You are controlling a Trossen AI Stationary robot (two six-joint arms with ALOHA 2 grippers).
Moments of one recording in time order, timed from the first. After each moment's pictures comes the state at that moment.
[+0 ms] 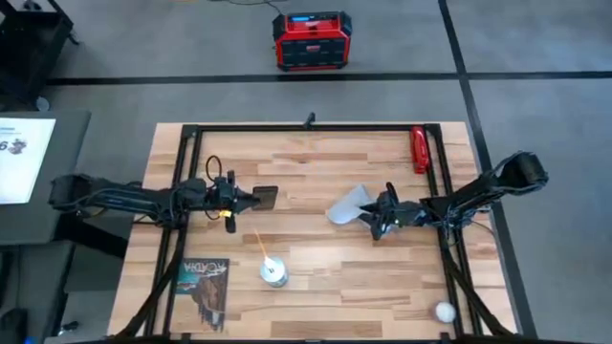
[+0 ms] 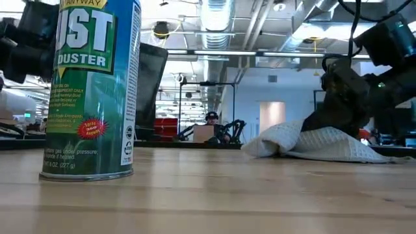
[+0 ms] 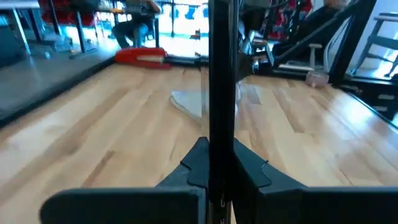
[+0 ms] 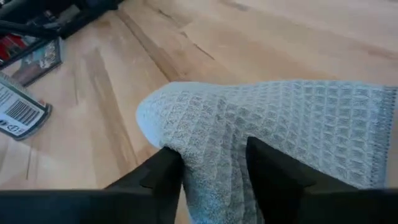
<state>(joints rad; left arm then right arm) 0.13 0.86 0.02 0.69 0.02 -0.09 0.17 1.33 0.10 0.74 0.42 0.64</state>
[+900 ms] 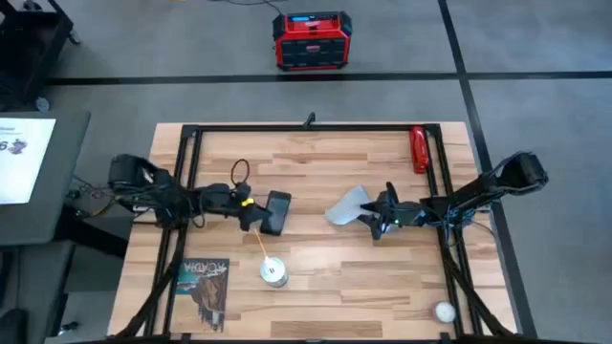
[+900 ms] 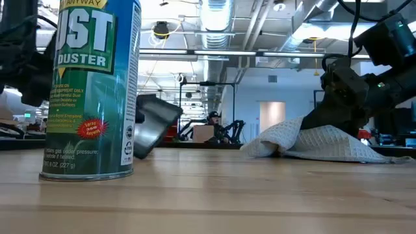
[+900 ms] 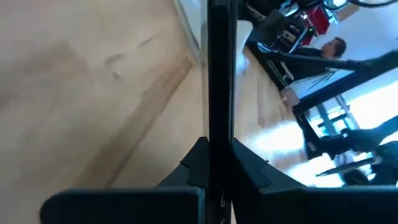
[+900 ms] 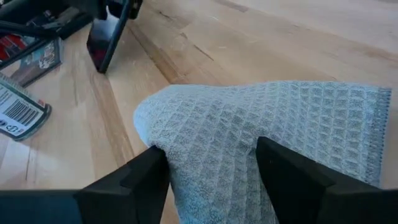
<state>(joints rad) 0.13 1.60 0.08 1.19 0.18 -0.85 0.17 1.33 0.11 0.74 0.42 0.64</state>
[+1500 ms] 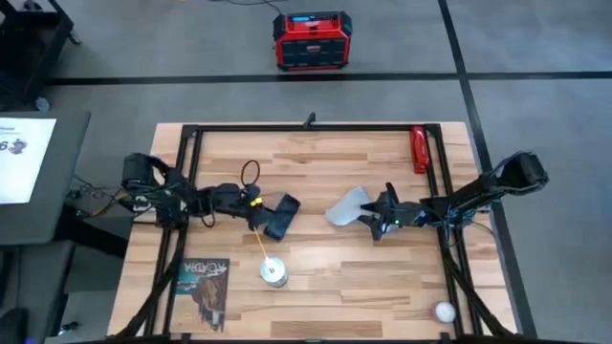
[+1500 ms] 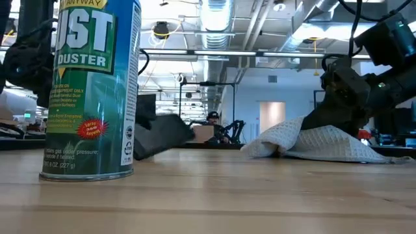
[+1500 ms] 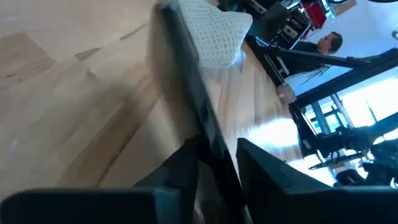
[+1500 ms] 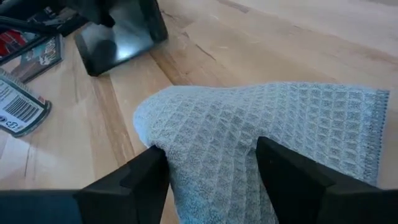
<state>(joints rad) 0.13 1.70 0.15 1.16 0.20 -0.84 0.18 1.33 0.11 0.74 0.42 0.62</state>
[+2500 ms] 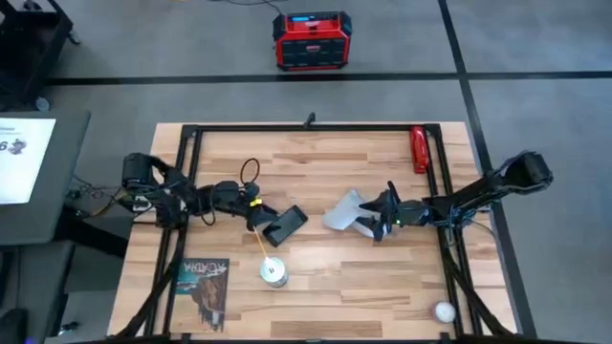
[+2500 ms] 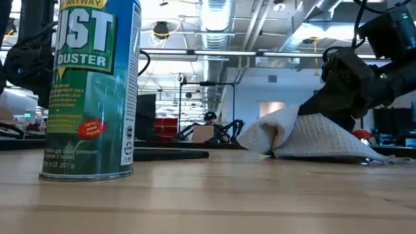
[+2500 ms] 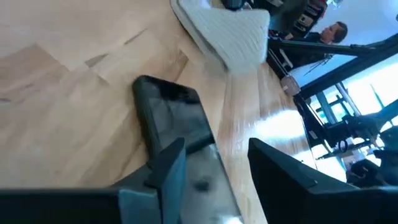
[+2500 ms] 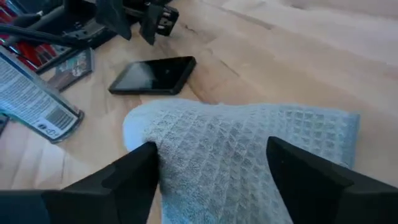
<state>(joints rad) 0.18 1.66 0.16 1.17 0.26 -0.76 0.18 1.27 0.11 0.76 0.39 0.61</state>
